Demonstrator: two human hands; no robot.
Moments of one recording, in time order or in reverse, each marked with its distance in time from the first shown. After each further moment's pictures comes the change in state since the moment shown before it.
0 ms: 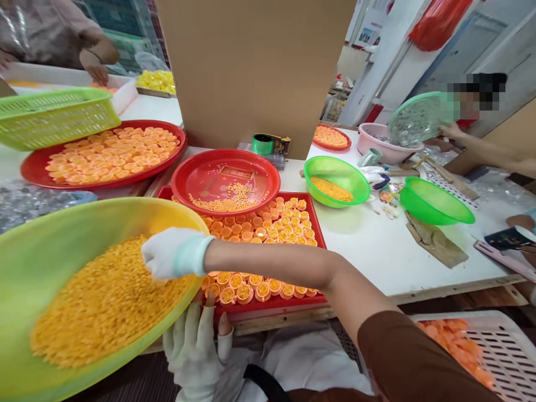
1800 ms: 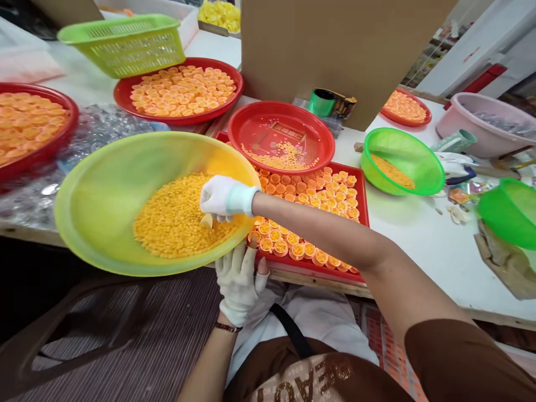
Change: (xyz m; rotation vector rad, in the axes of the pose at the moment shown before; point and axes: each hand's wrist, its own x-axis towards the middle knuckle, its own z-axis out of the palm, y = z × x) left_hand 0.002 0.018 -0.011 -0.010 -0.104 -0.130; right_hand 0.004 -0.011 0.020 0.379 -0.115 0.246
